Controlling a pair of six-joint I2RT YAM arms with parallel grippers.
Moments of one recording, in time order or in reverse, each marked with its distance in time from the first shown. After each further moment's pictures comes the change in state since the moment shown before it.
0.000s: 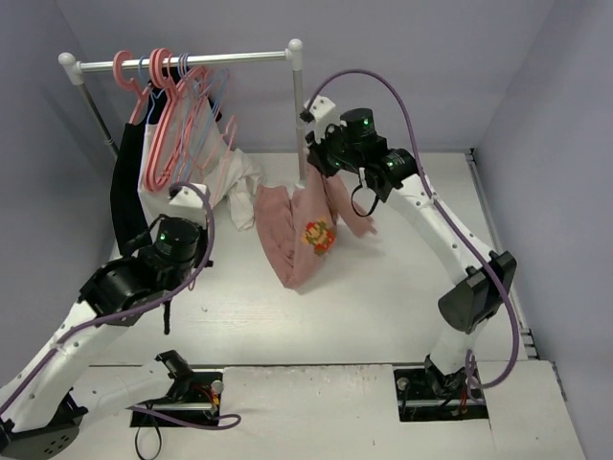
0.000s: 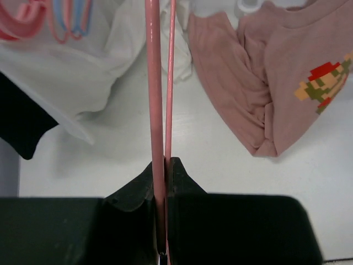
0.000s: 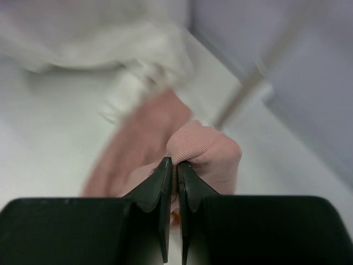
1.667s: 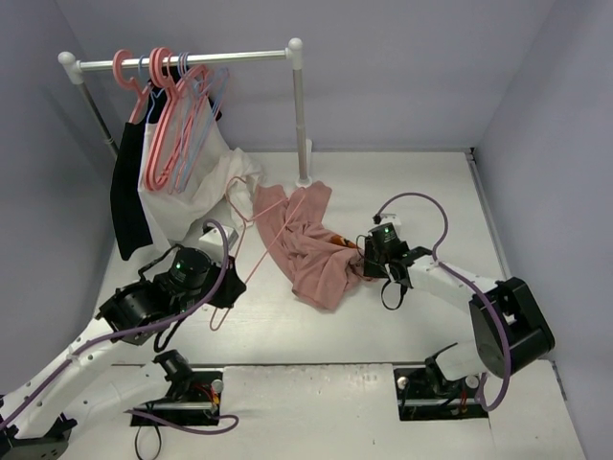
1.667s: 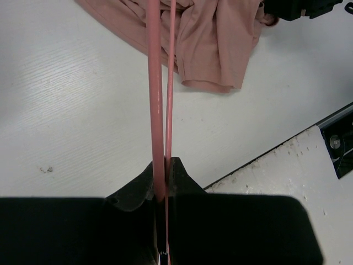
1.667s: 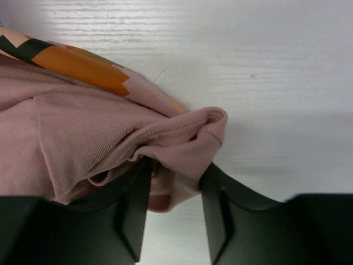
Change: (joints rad) left arm -0.038 -0.146 -0.330 0.097 0.473 -0.144; right arm -0.101 -0.334 -1.187 0.302 0.385 0.650
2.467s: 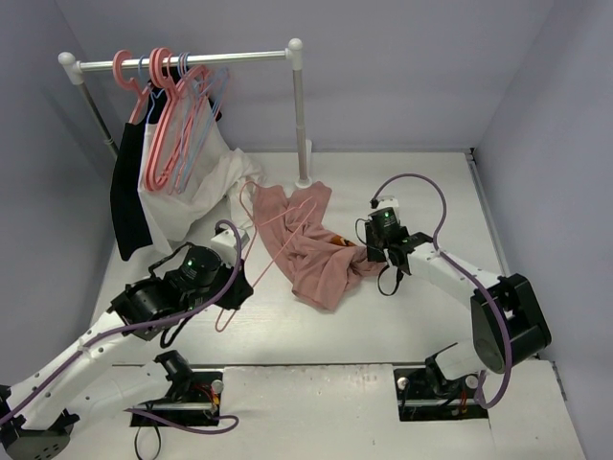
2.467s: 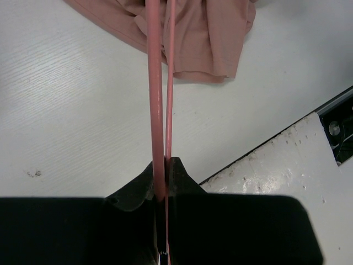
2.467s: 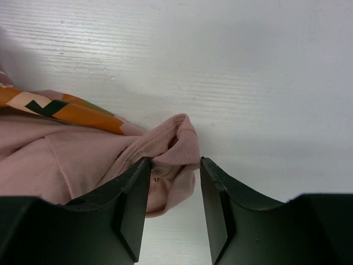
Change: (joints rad) left arm -0.013 0.048 -0.012 0.032 0.051 0.013; right arm -0.022 0.031 0.148 -0.060 0.100 -0.176
